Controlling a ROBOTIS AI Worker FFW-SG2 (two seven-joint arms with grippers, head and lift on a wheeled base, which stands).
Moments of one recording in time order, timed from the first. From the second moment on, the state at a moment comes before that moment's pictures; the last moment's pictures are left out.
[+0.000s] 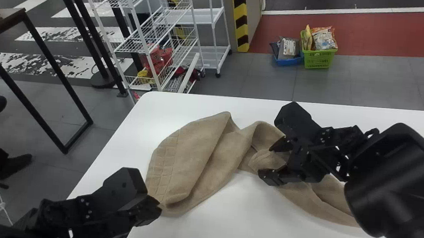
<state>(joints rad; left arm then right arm) 0.62 0.27 0.24 -2.43 -0.77 0.65 -1.06 -0.42 0.00 0.56 -1.33 0.43 0.51 0.89</state>
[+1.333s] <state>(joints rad) 0.61 0.25 0.28 -2.50 -0.71 0.71 -0.99 -0.20 -0.06 0.26 -1.89 0.34 0.70 1.06</state>
